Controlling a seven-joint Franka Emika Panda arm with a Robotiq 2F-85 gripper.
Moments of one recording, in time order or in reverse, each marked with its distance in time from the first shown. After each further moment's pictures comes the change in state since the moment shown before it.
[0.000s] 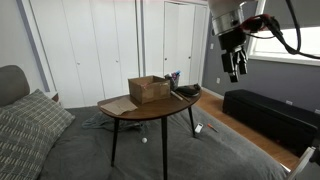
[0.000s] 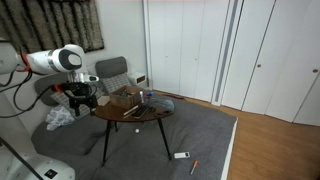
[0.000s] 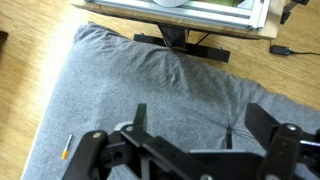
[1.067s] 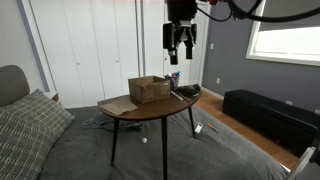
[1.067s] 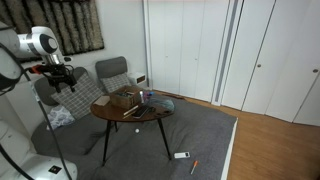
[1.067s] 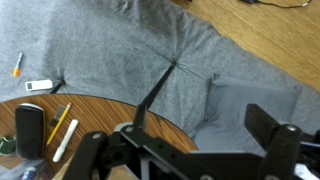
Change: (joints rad) arm 0.127 0.317 0.206 0.444 0.016 0.140 0.233
